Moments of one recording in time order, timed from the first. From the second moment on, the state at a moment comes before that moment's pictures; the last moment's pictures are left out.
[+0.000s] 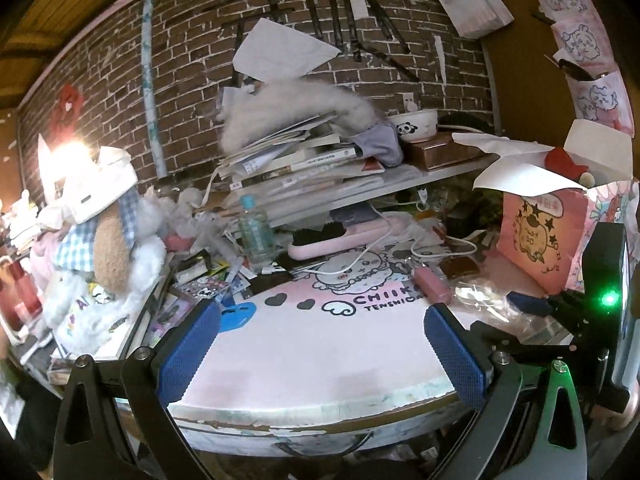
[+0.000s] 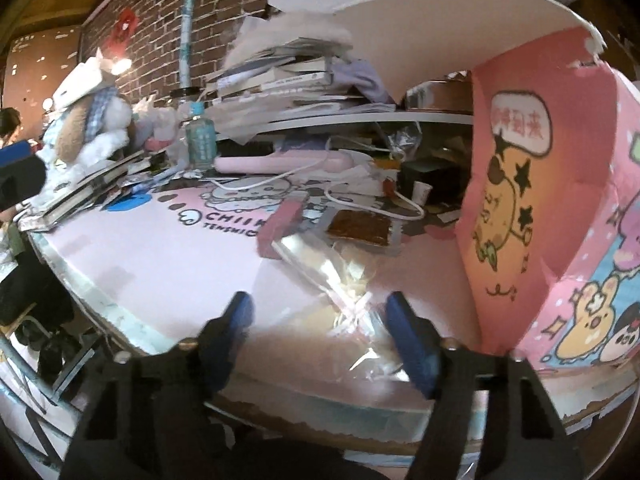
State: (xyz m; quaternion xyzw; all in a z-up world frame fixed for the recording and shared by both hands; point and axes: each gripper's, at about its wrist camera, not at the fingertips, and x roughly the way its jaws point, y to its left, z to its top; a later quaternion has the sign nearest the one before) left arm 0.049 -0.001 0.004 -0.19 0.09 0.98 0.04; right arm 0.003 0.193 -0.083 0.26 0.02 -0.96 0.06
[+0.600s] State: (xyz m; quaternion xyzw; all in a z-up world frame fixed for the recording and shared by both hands) left arm 0.049 -0.001 0.004 -0.19 0.09 0.98 0.04; right arm 0.007 0.184 -0.079 0.25 0.04 -0.96 0.08
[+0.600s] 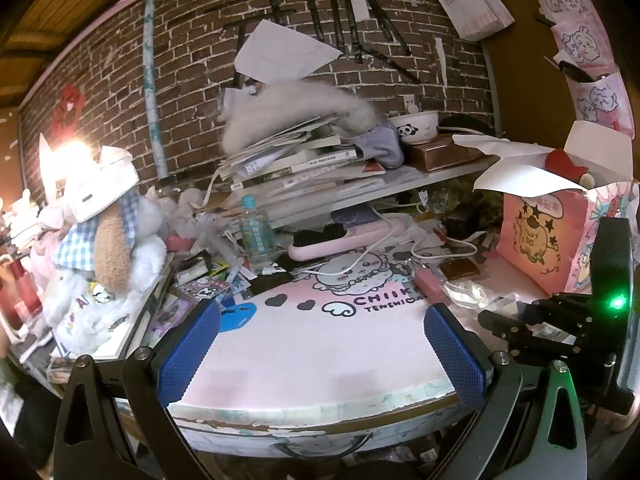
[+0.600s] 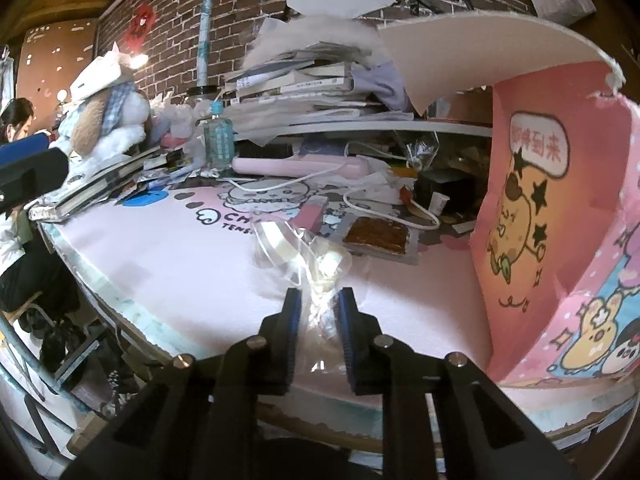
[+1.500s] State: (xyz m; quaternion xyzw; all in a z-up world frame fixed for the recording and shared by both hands) left arm 0.048 -0.007 0.002 -0.19 0.07 0.98 0.04; right arm 0.055 0.217 0.092 0.09 0.05 -0.99 0.10
